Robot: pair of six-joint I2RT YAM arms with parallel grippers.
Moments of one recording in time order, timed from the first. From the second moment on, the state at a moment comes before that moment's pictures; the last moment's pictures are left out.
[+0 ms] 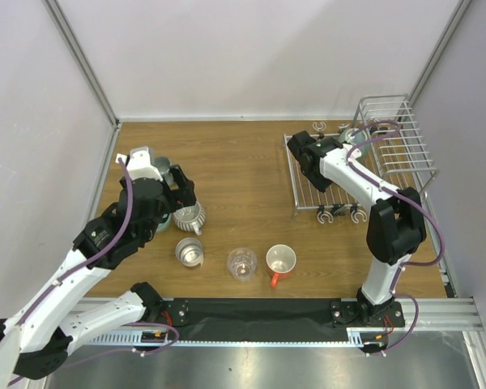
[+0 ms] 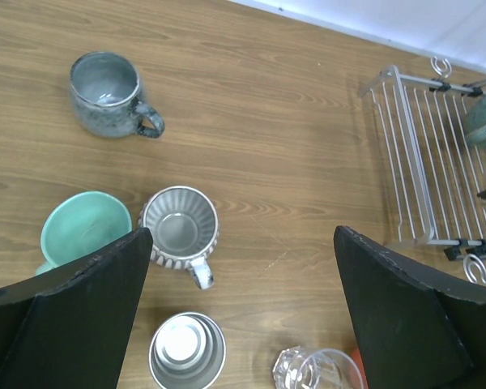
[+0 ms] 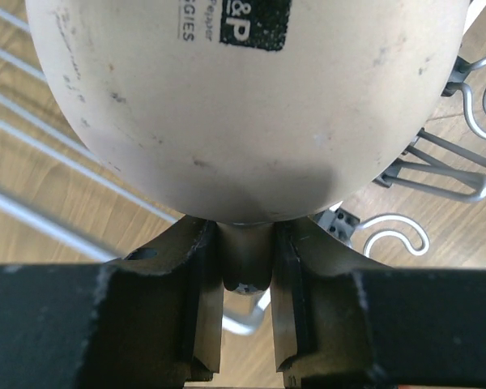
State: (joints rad) left arm -0.74 0.82 1.12 -0.75 -0.62 -0.57; right arm 0.49 1.80 1.54 -1.10 0.69 1.43
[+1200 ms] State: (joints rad) left arm -0.74 0.67 0.99 -0.69 -0.51 -0.52; right arm 0.31 1.94 1.44 -0.89 0.76 1.34
